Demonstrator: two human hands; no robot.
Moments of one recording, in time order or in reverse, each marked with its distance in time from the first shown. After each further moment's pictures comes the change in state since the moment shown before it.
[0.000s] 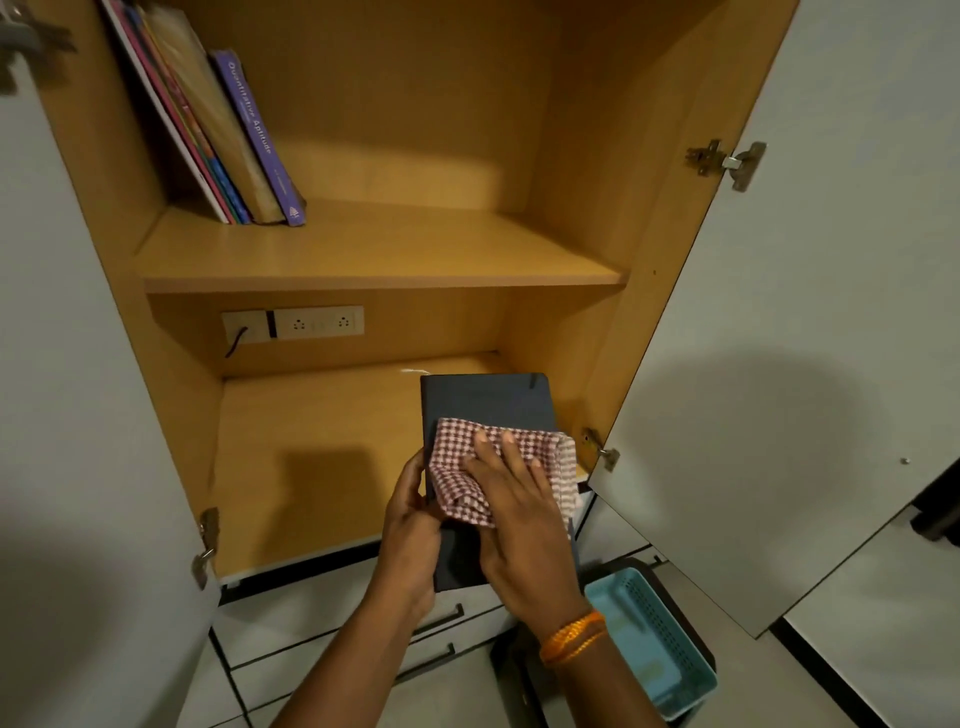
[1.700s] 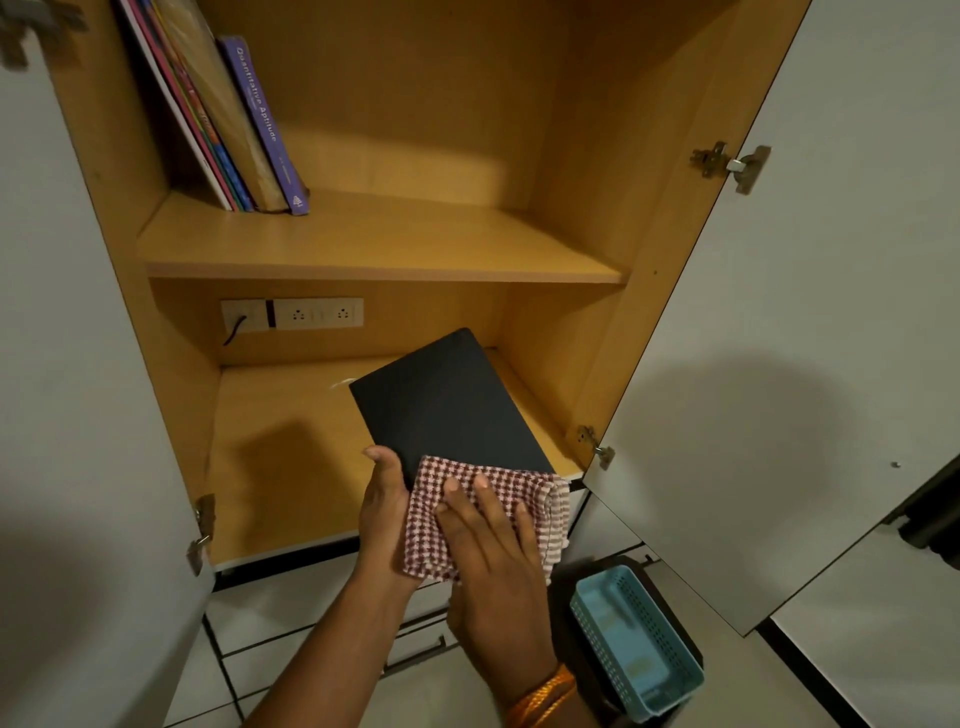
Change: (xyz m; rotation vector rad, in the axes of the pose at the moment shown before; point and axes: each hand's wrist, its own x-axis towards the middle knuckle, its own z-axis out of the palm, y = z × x) left_hand 0.008 0.014 -0.003 -0.161 0.294 -0.186; right_hand -0.041 -0.034 0.015 -0.216 0.000 -0.033
